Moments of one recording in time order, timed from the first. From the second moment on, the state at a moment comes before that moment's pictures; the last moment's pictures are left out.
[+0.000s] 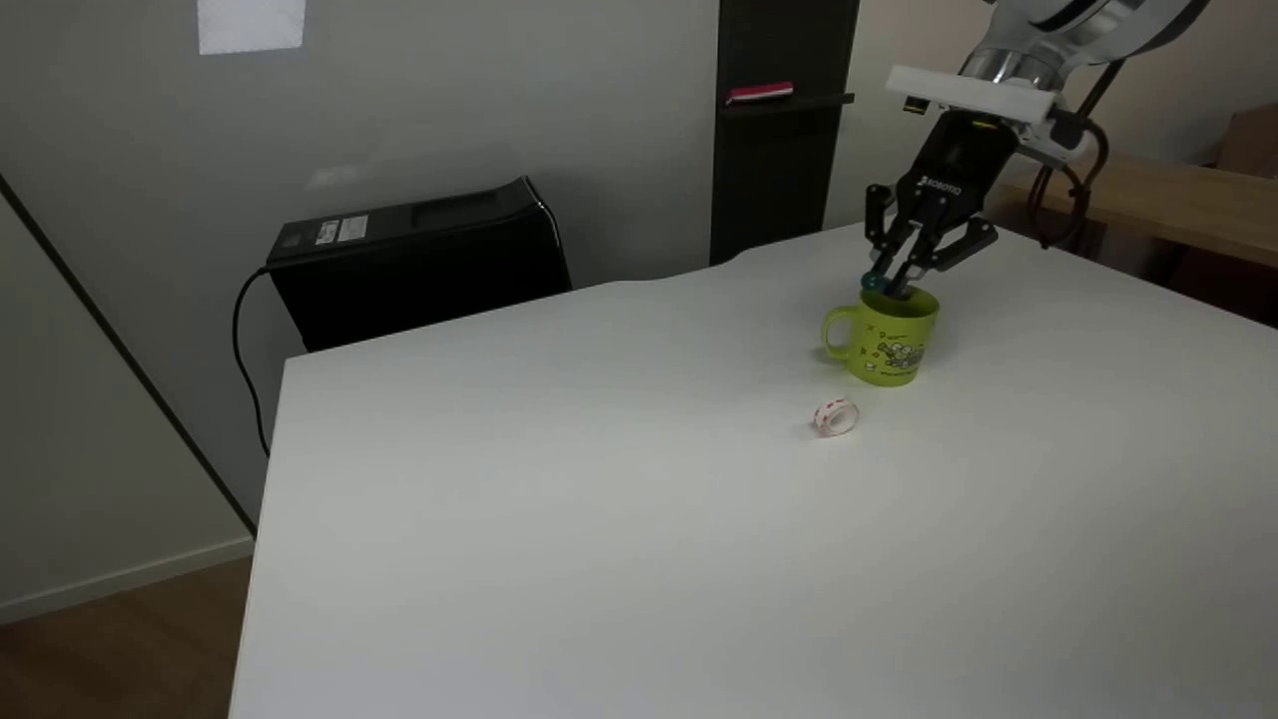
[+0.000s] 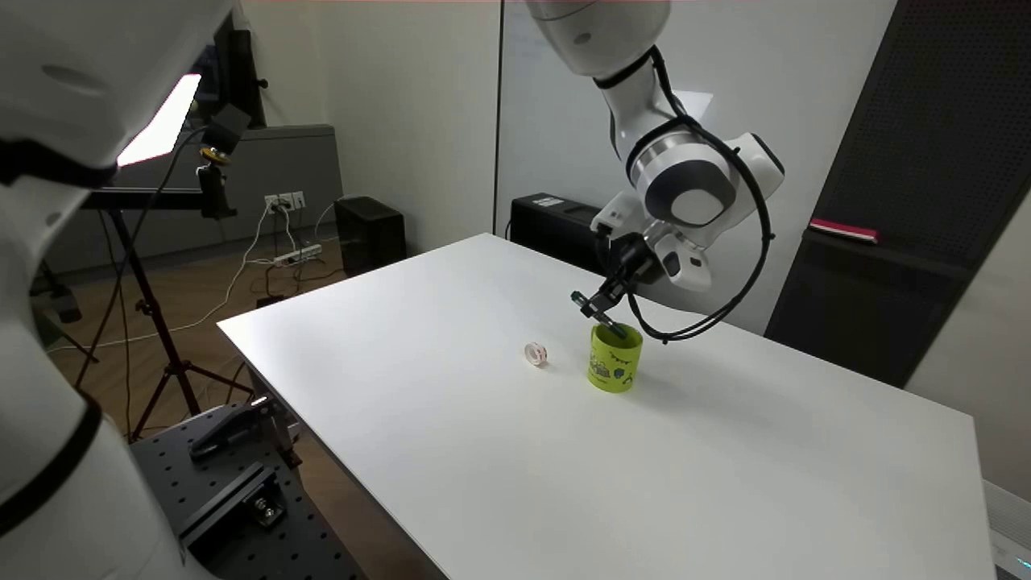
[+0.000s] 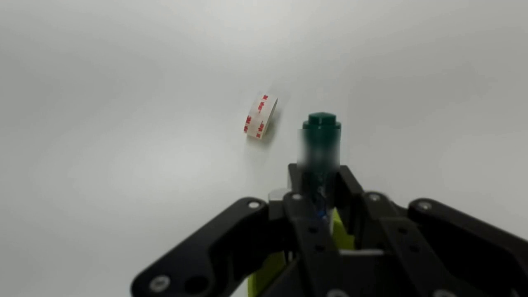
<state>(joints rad) -0.11 0.72 -0.05 -1.62 0.67 2.05 0.75</state>
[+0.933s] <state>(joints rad) -0.14 0.75 -0.05 -1.62 0.76 2.08 0.68</state>
